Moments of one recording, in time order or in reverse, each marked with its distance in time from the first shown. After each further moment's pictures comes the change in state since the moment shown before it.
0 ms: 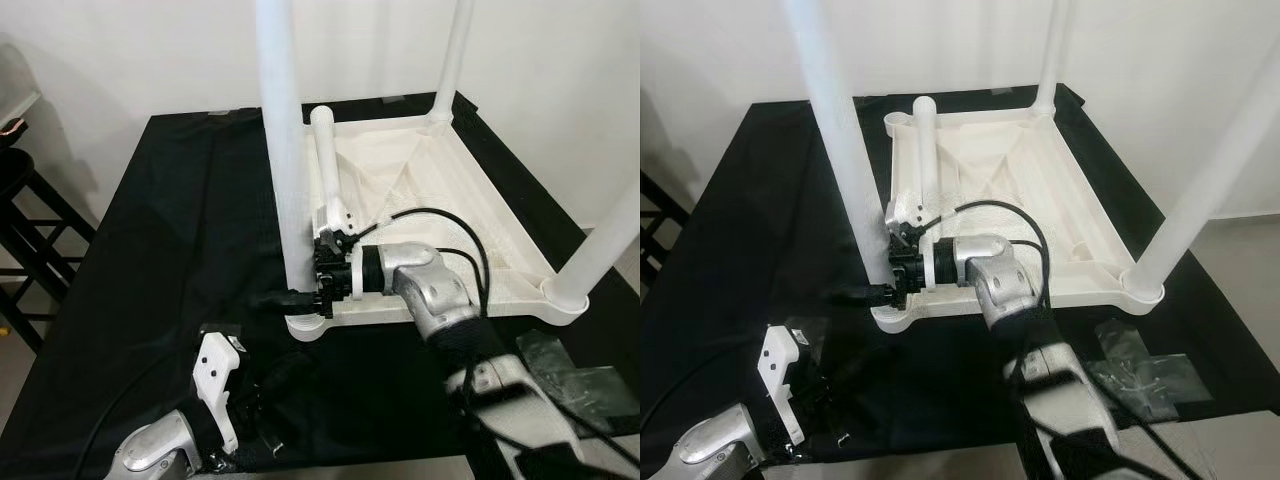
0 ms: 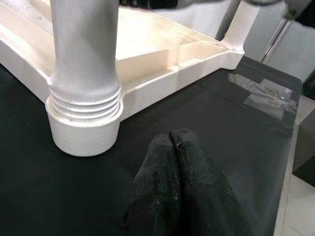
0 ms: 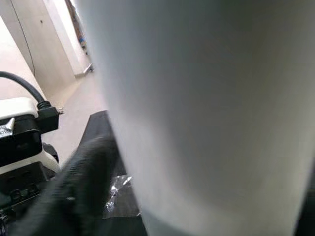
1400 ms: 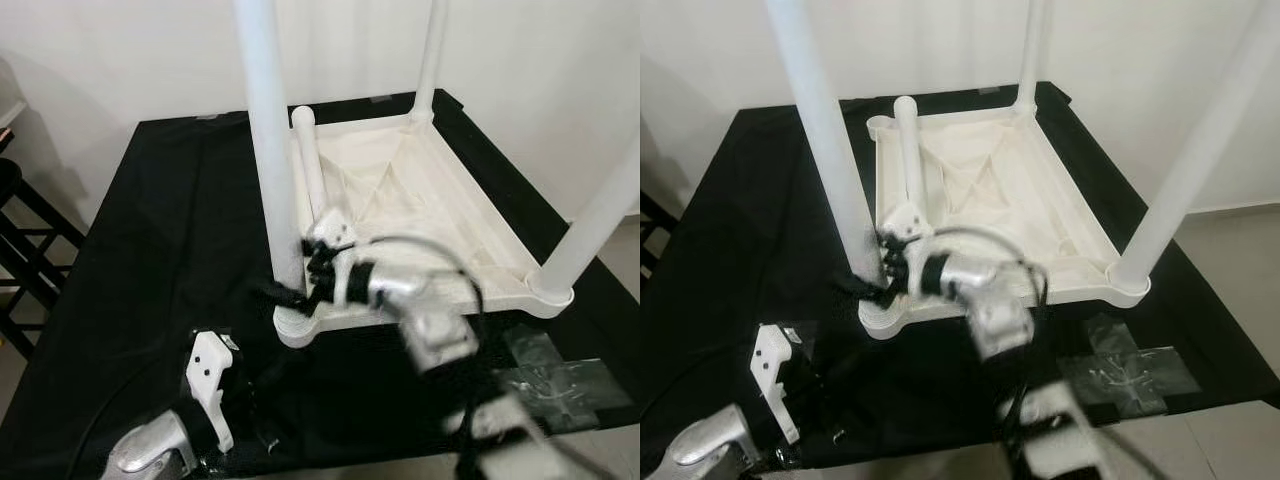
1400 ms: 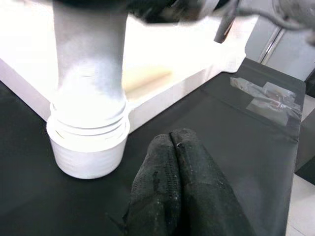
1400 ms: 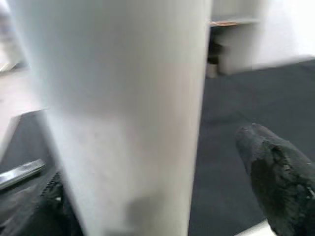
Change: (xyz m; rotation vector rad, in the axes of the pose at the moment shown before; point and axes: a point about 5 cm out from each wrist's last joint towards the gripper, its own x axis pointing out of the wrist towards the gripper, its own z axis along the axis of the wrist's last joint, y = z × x) left arm -0.003 0.004 0.003 0.004 -0.014 0.019; right arm 0.003 0.011 0.000 -0.136 0.008 -0.241
